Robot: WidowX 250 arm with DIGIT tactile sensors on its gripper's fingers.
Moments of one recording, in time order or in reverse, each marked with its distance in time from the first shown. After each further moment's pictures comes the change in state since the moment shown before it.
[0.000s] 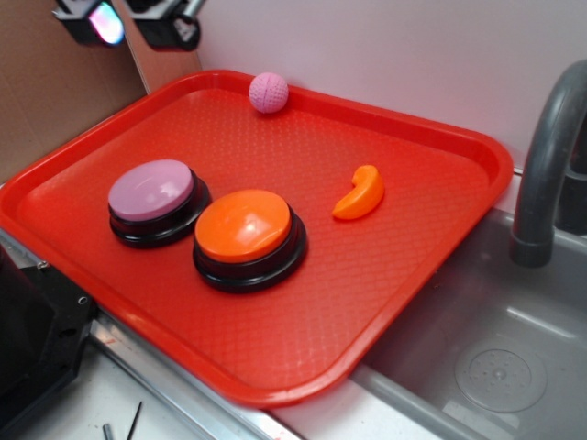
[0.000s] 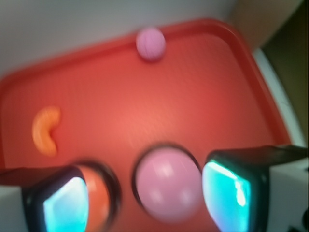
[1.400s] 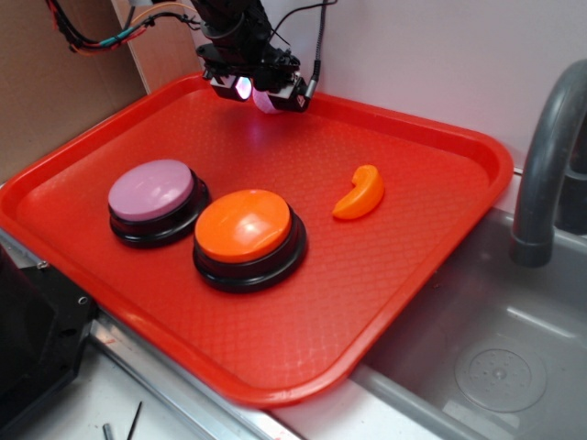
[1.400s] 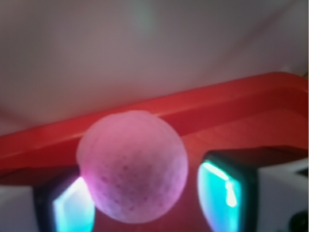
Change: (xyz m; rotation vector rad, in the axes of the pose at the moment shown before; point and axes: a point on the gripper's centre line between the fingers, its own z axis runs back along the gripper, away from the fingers) arm 0.093 0.015 -0.147 0.107 -0.166 -0.076
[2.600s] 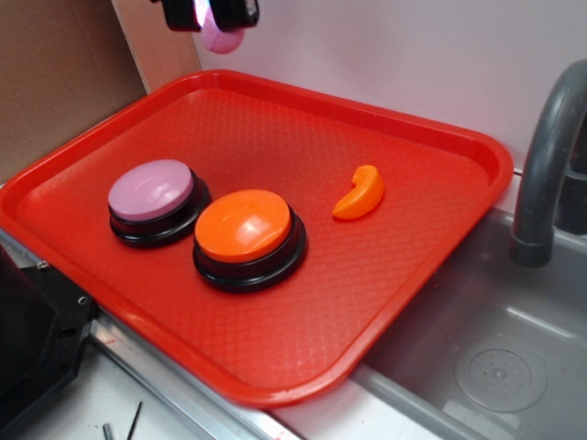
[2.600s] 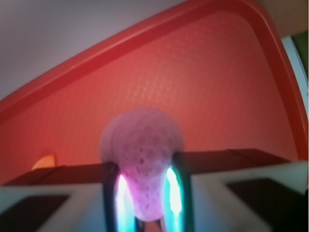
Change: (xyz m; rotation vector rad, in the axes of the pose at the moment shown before) arm -0.016 -0.019 0.140 -0.079 0.564 0.195
